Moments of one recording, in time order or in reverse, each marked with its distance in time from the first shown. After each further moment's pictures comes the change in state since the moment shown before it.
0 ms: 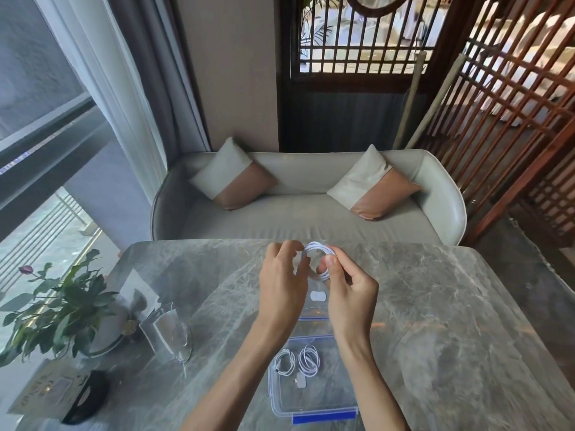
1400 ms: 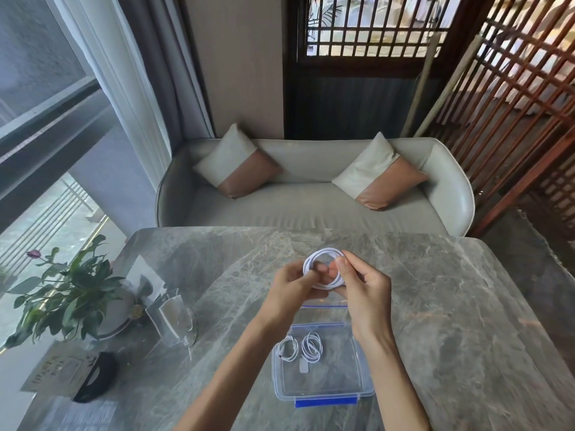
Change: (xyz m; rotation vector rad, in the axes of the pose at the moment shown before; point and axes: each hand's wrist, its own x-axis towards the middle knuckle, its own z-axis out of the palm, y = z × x) left_hand -0.022 -0.016 -0.003 -0.717 -0.489 -0.473; right_hand 0.004 0.020 -0.023 0.075 -0.161 0.194
